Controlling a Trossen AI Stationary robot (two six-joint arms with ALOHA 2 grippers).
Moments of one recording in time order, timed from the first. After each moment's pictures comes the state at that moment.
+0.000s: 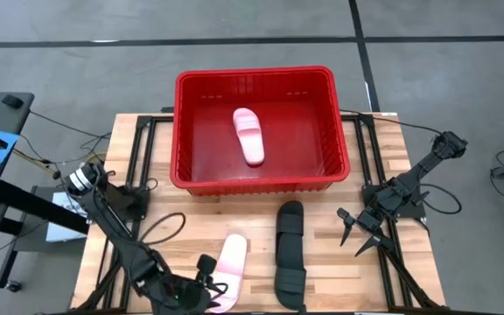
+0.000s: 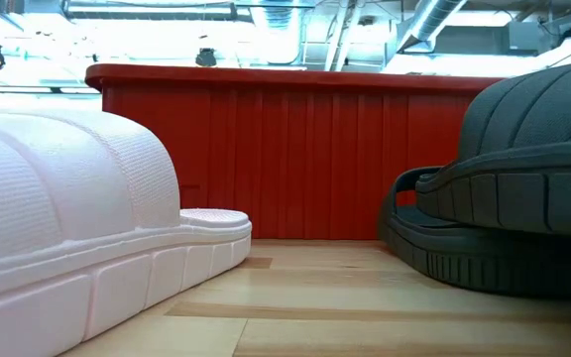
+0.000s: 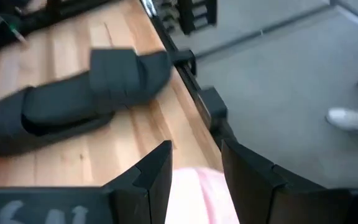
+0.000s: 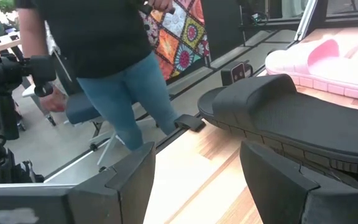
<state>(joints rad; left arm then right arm) -0.89 1.72 1.32 -0.34 -0.48 -0.25 0.65 0.30 0.00 0.08 -0.26 0.16</state>
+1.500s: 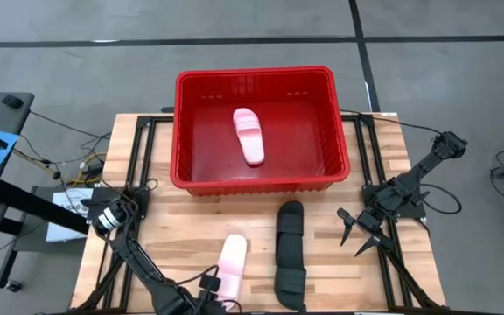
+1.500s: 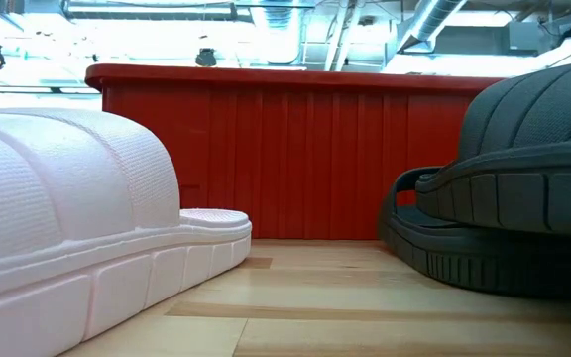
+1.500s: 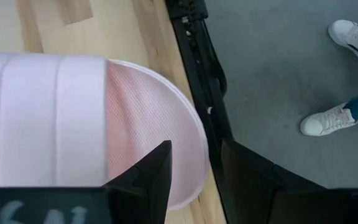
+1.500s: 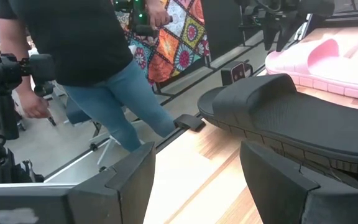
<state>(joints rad) -0.90 2.13 1.62 -0.70 -0.24 -0.60 0.65 0.30 0.00 0.08 -0.26 0.16</state>
